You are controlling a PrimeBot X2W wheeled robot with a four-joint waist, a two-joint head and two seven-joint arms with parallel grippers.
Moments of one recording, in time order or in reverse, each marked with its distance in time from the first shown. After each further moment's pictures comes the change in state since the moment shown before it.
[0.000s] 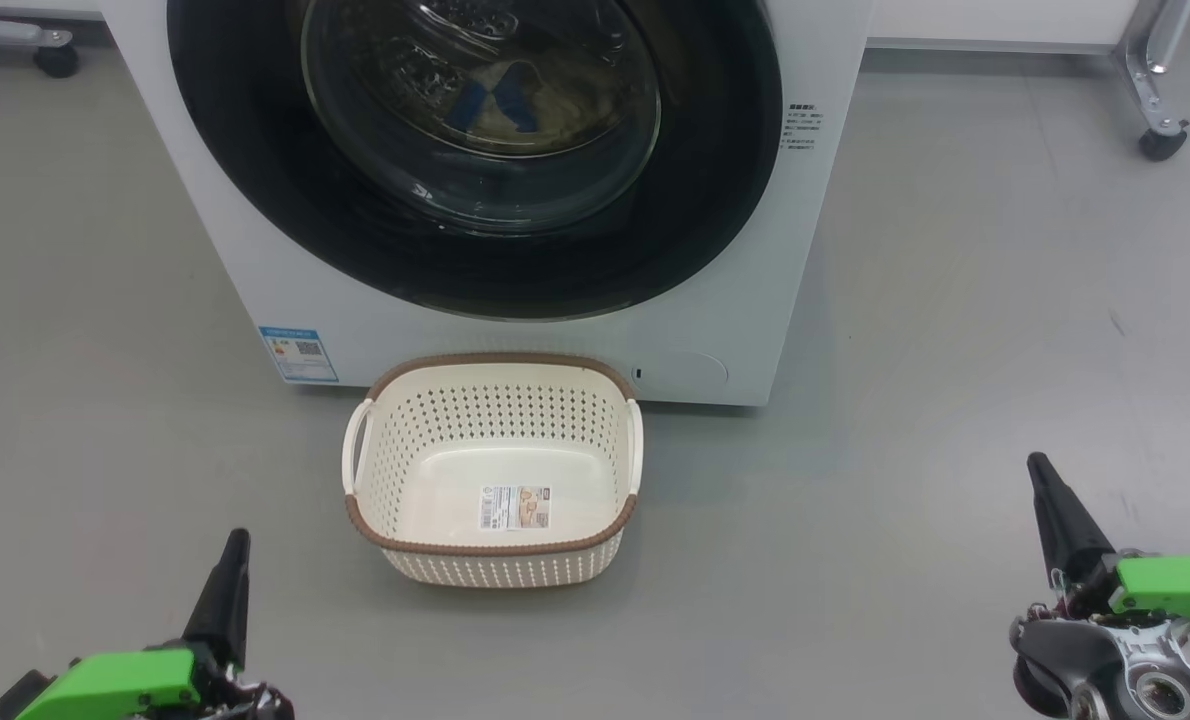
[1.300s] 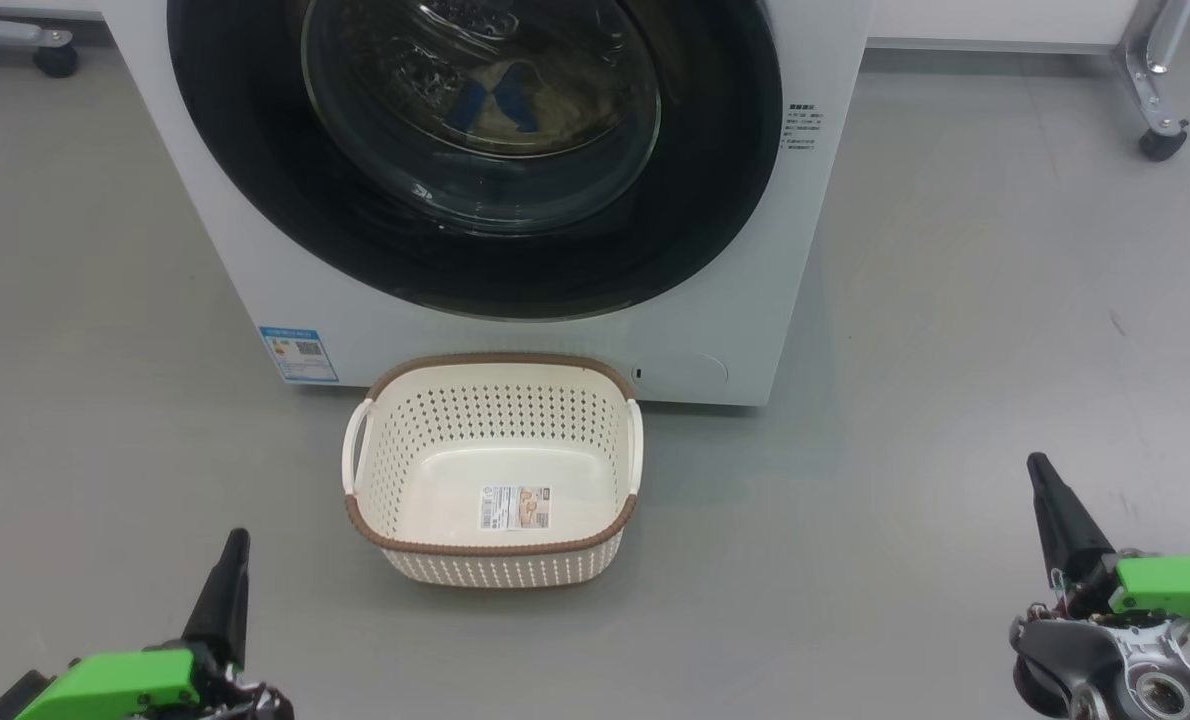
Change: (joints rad) left arm 0.000 0.000 0.001 0.000 0.000 0.000 0.000; right arm 0.000 0.000 0.000 0.000 0.000 0.000 0.000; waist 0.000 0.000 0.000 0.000
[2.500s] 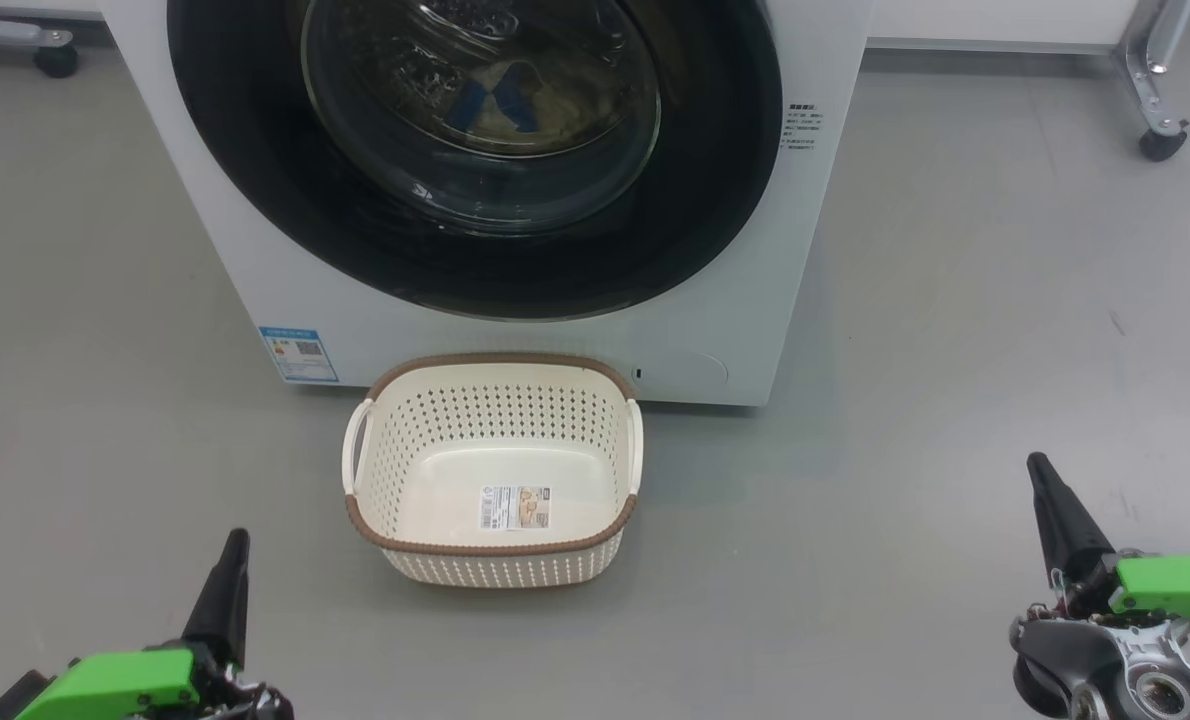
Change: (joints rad) left arm 0.000 0.000 0.000 0.000 0.000 0.000 0.000; right arm 0.000 0.000 0.000 0.000 0.000 0.000 0.000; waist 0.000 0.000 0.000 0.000
